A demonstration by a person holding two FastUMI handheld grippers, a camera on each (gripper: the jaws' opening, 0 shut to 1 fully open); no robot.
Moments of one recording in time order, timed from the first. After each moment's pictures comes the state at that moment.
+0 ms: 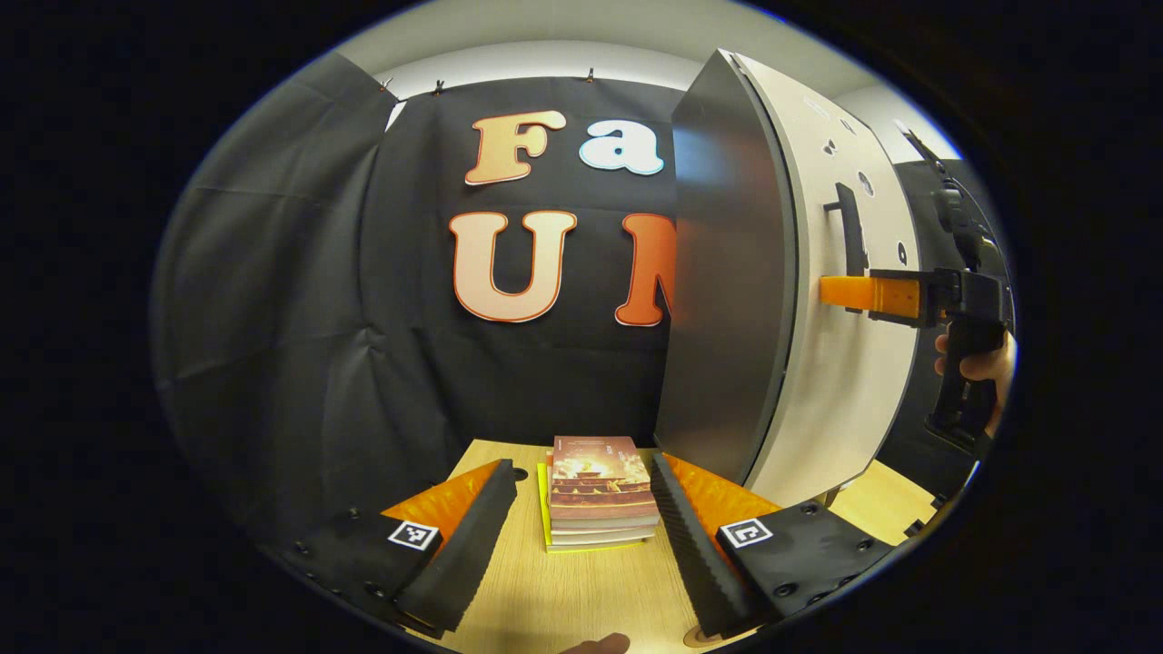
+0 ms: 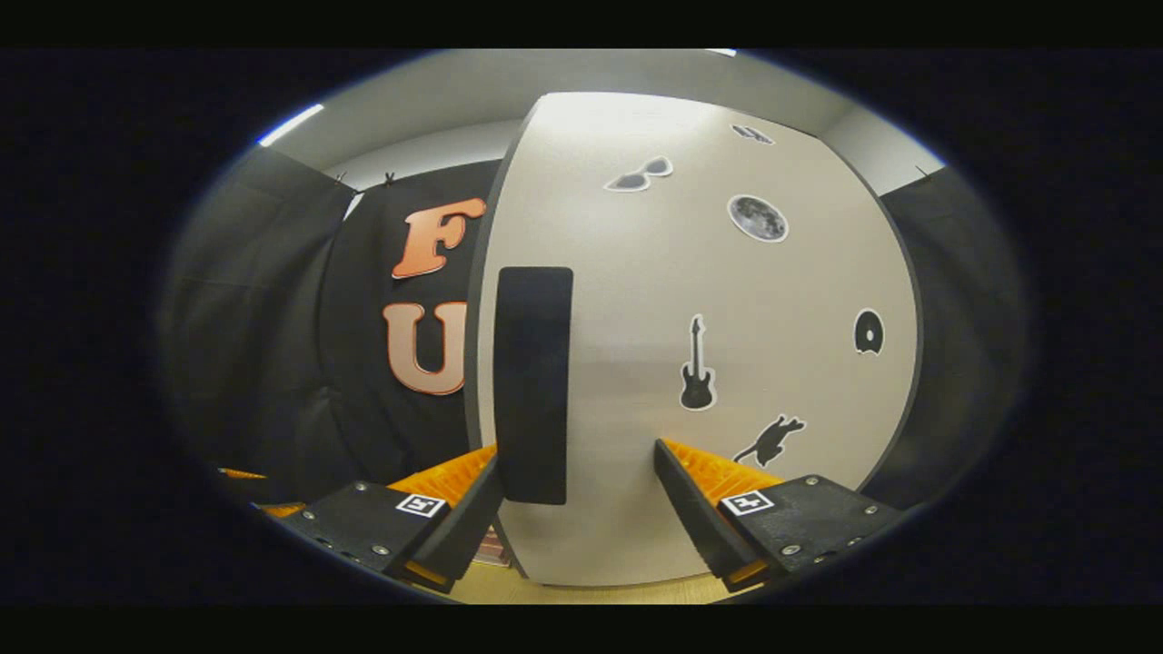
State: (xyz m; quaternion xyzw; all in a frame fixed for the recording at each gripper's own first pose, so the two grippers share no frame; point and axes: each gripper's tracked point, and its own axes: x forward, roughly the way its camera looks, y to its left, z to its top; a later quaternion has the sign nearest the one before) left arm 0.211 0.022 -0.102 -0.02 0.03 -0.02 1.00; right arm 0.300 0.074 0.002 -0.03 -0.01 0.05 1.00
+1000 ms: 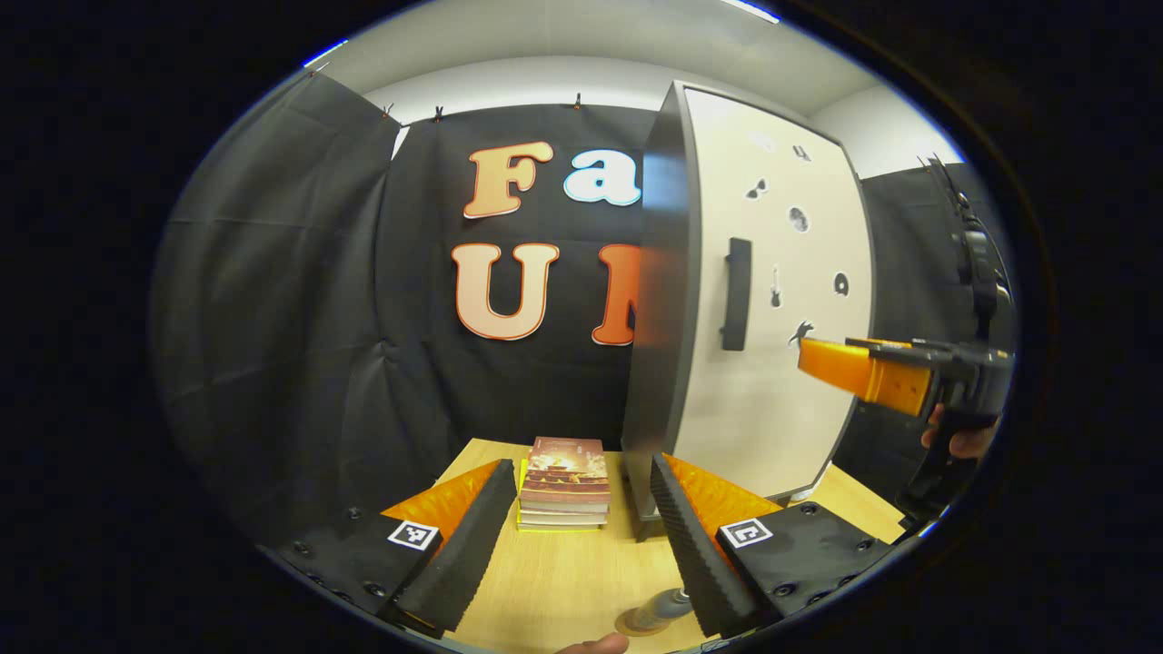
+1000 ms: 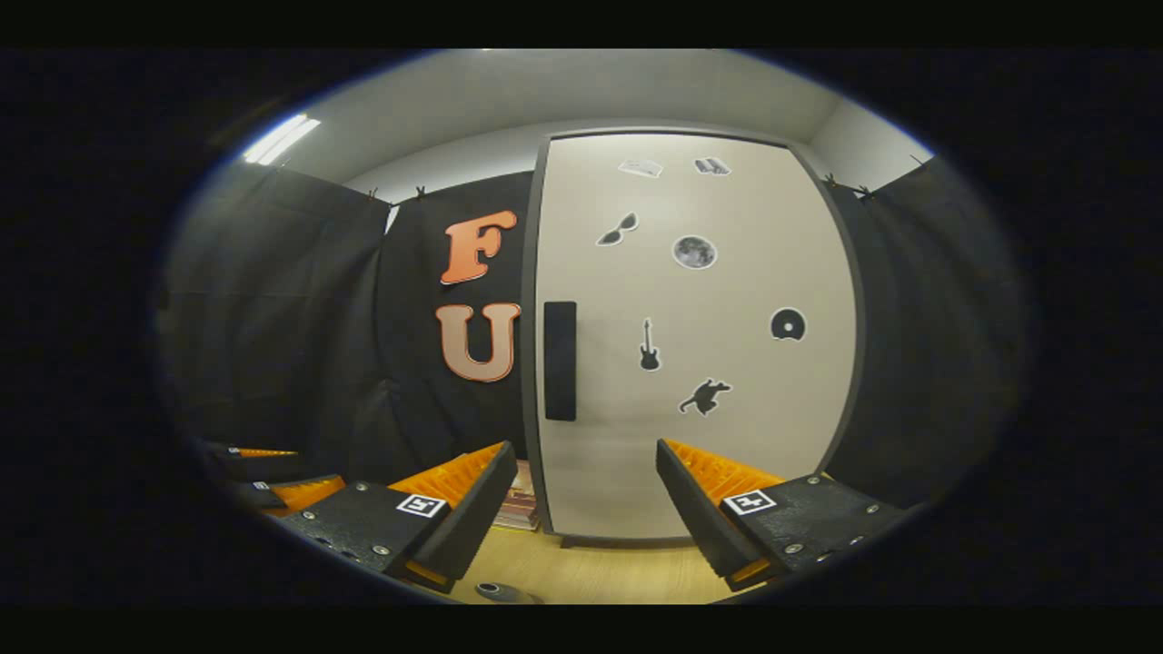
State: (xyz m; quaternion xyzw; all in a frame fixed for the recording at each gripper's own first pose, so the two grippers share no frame) left arm 0.076 -0.068 -0.042 -0.01 0.01 0.01 1.00; right arm 0.142 0.031 0.000 -0.02 0.01 0.11 0.99
